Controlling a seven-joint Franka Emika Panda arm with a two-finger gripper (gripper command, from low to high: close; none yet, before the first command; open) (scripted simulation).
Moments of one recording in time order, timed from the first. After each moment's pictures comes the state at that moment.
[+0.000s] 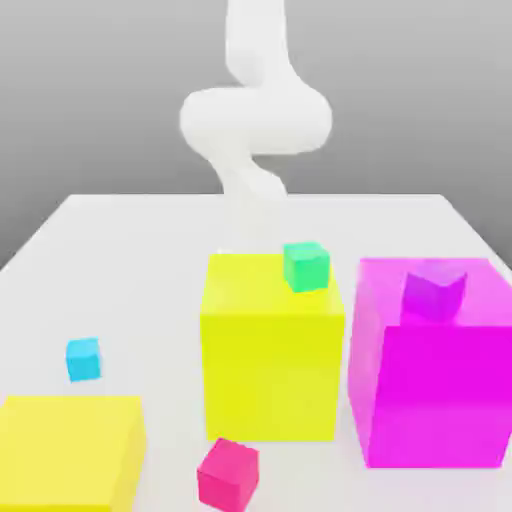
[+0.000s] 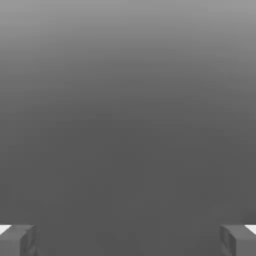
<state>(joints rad) -0.04 -0.75 0.00 -2.33 -0.06 2.33 0.77</state>
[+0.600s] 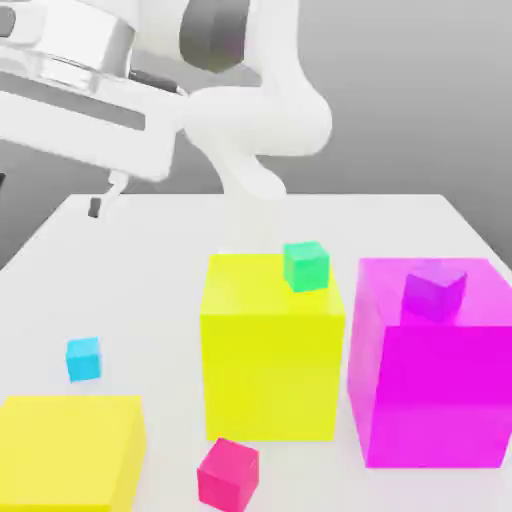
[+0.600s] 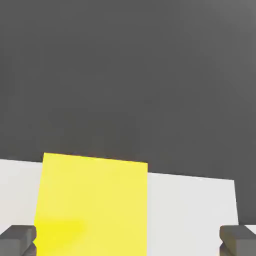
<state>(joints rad) -0.26 -0.35 -0.20 -2.57 -0.36 2.56 0.49</state>
